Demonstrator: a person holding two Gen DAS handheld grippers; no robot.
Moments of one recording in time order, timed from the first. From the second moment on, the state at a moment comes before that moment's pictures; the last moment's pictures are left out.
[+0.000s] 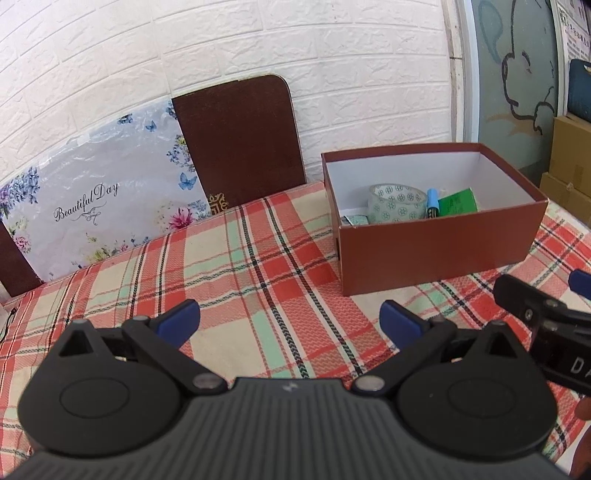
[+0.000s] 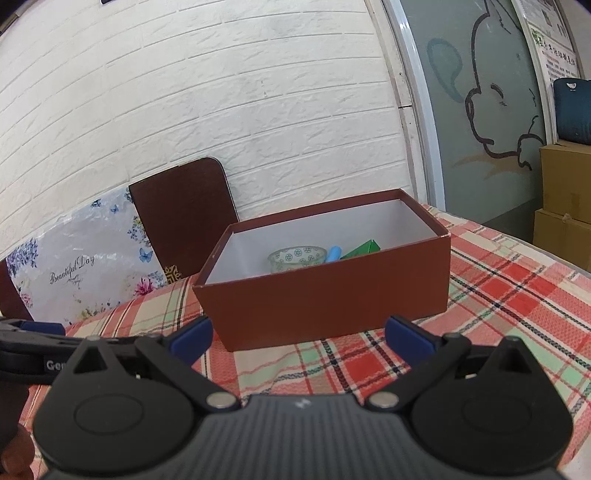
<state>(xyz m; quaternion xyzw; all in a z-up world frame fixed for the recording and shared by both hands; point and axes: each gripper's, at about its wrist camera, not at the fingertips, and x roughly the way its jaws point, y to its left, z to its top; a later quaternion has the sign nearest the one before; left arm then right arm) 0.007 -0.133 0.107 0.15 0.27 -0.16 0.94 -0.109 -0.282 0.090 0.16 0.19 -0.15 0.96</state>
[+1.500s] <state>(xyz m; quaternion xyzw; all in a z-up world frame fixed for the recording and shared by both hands) 0.000 -0.129 0.120 0.14 0.27 -0.14 0.94 -0.116 -0.282 0.092 0.15 0.18 -0.17 0.96</state>
